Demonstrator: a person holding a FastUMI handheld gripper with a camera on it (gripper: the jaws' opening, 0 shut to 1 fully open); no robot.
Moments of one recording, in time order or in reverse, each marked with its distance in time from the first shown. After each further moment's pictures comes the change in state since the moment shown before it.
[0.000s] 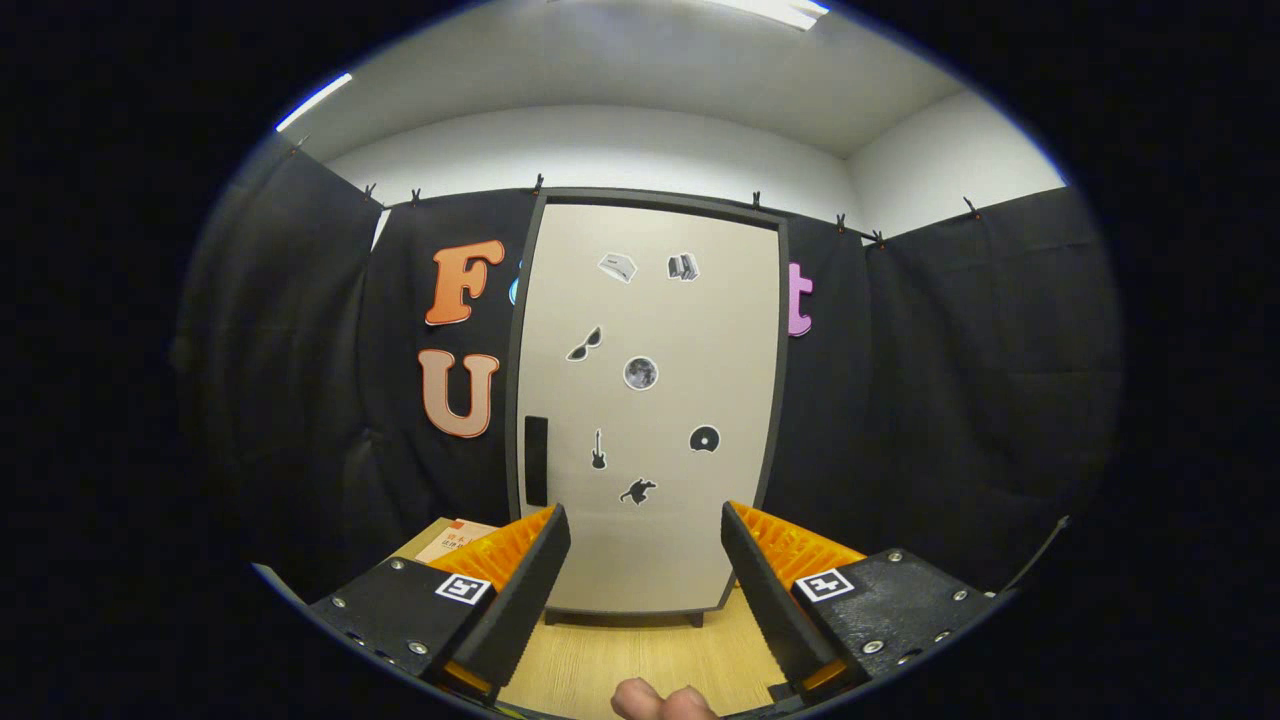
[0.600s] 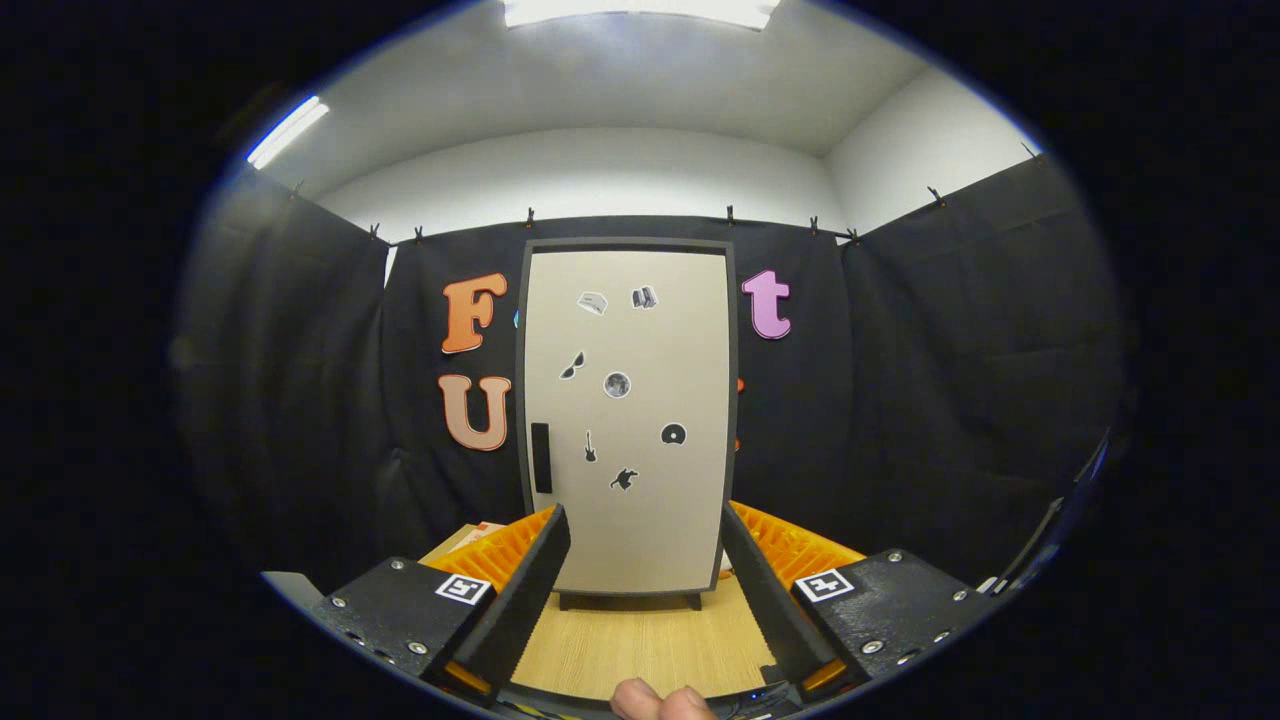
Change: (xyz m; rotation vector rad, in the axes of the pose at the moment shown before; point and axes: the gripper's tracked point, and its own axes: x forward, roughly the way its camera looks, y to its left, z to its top) arm -0.092 -0.048 0.009 0.092 -0.029 0.044
